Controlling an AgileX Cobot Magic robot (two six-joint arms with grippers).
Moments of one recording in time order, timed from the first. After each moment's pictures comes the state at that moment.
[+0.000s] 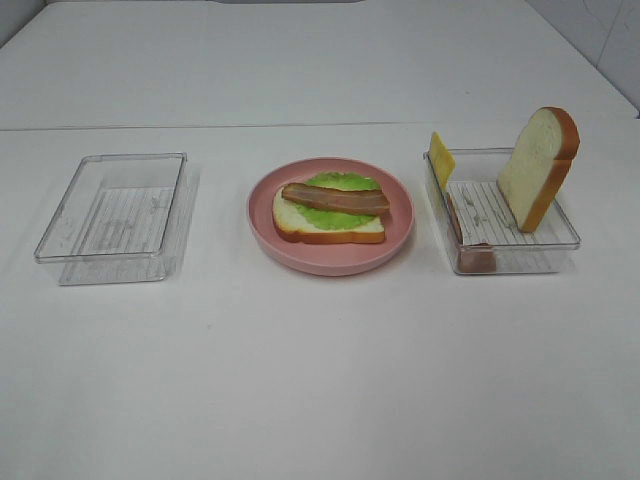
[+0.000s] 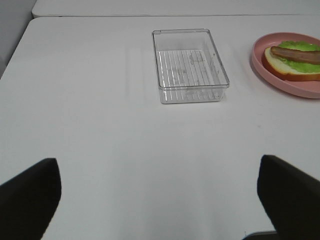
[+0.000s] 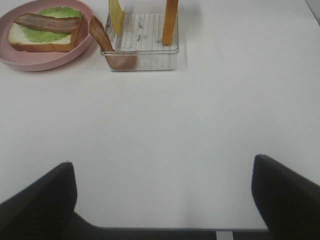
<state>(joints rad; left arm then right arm) 0.04 -0.01 -0.52 -0.05 1.08 0.02 0.00 0.00 -0.46 0.02 1.11 -0.04</state>
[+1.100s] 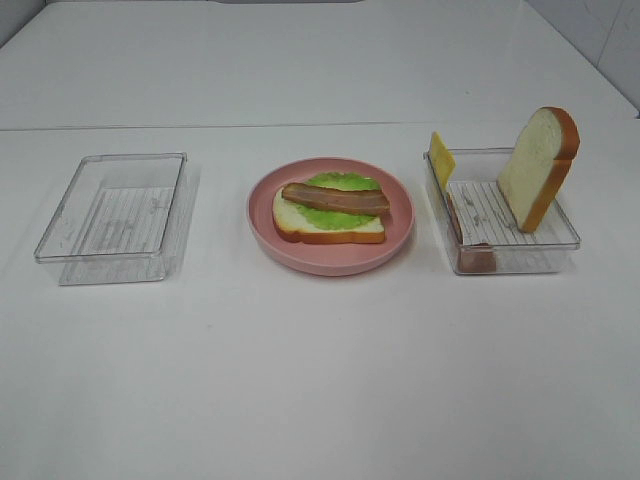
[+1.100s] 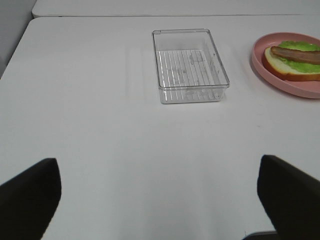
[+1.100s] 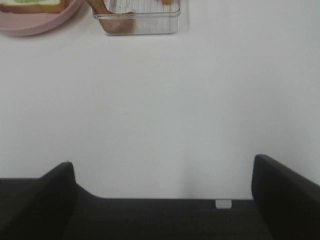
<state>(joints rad) 0.04 -0.01 -0.52 -0.05 1.08 0.02 0.00 0.26 -0.52 0.02 1.12 -0.04</state>
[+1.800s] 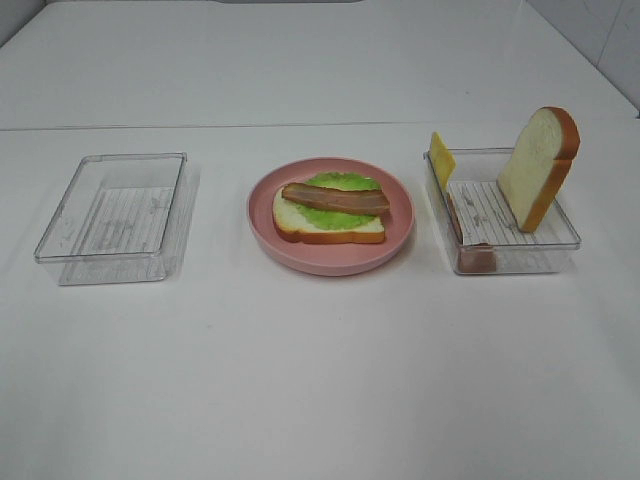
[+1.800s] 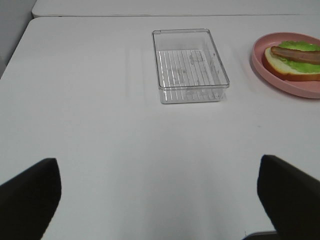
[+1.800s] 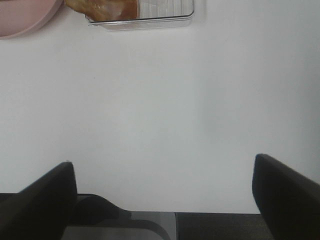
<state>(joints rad) 0.04 -0.01 -0.52 -0.05 1.08 0.02 0.00 1.18 -1.04 0.07 1.16 -0.01</state>
